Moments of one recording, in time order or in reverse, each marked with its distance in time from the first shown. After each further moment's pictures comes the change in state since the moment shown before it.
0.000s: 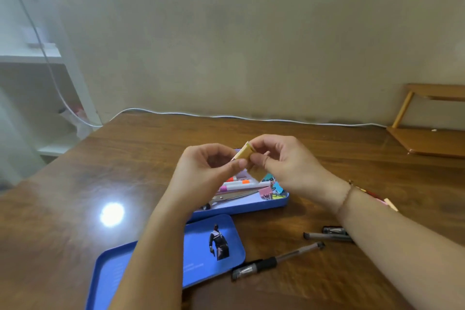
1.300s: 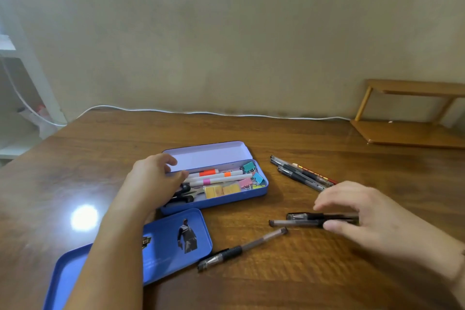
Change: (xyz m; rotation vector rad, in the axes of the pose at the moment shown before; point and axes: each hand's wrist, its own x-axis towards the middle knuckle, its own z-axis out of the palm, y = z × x) left_hand 0.011 -0.039 -0.015 0.685 0.065 -0.251; right_hand -0.142 0.047 -0.103 -0.659 -0.199 0.143
